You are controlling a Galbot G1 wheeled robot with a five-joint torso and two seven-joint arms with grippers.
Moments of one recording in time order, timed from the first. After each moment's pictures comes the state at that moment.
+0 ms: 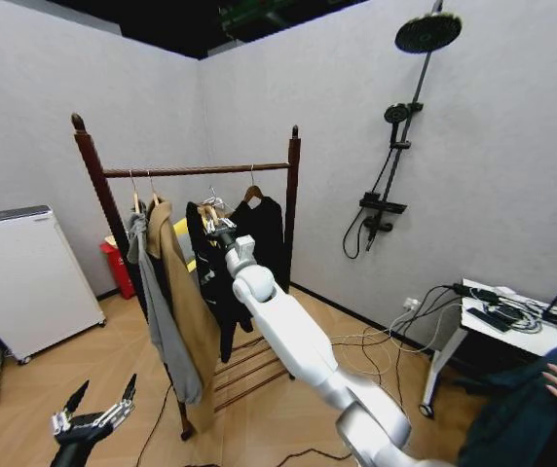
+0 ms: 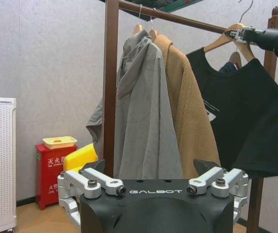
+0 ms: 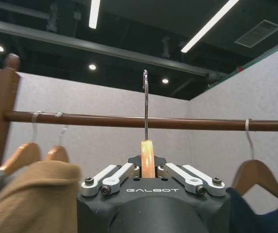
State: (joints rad) left arm 1.83 -1.30 -0.87 -2.29 -0.49 -0.05 0.04; right arm -0.07 1.61 -0.06 1.18 0.37 -0.04 0.14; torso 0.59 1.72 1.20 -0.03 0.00
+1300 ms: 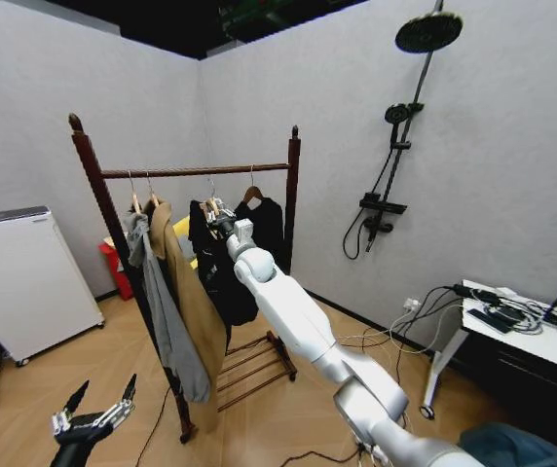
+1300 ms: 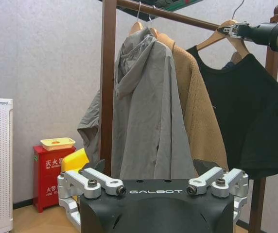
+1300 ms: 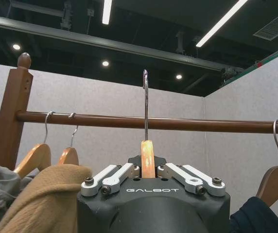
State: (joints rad) left arm 1.83 -1.30 -0.87 -2.29 -0.49 -0.05 0.04; right arm -0.04 1.61 -0.10 1.19 0.42 -0.08 0.11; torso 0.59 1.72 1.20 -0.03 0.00
